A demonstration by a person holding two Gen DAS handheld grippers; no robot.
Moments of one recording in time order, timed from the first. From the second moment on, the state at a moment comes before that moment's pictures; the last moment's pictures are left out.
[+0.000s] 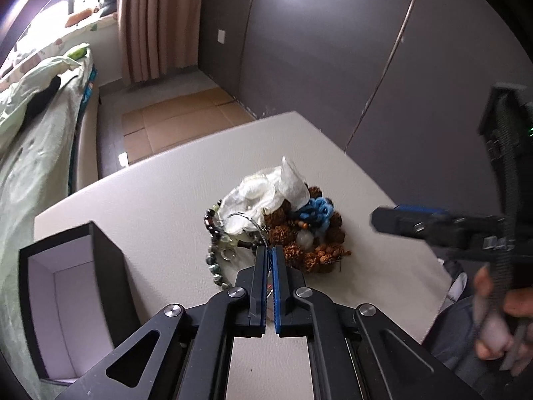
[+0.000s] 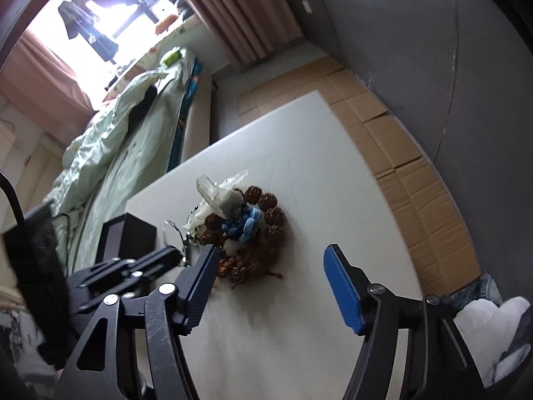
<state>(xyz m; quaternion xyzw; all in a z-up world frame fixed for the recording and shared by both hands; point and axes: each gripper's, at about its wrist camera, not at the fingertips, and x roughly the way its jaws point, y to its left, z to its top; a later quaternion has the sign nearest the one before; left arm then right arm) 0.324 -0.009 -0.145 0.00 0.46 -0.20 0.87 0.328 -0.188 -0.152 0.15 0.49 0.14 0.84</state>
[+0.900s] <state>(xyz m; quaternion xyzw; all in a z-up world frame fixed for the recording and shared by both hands) 0.315 0.076 -0.091 -0.10 0.40 -0.15 0.90 0.400 -0.120 -0.159 0.07 0.51 0.18 0.84</state>
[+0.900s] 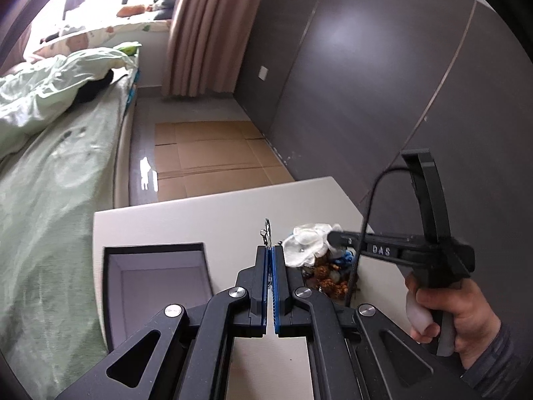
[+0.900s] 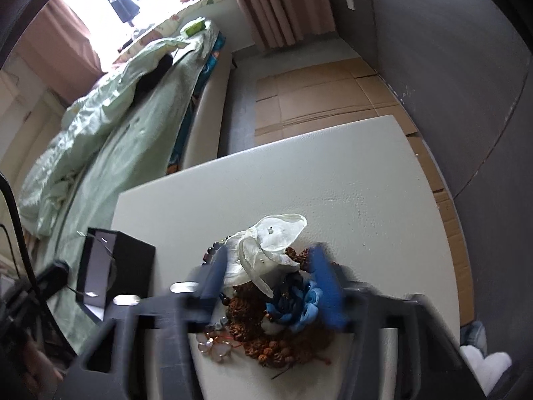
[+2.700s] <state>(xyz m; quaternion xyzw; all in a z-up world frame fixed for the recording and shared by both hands) 0.298 0.156 -0.107 -0.13 0.43 -0.09 0.89 0.331 -0.017 -0.105 0.14 0.44 0.32 0.83</state>
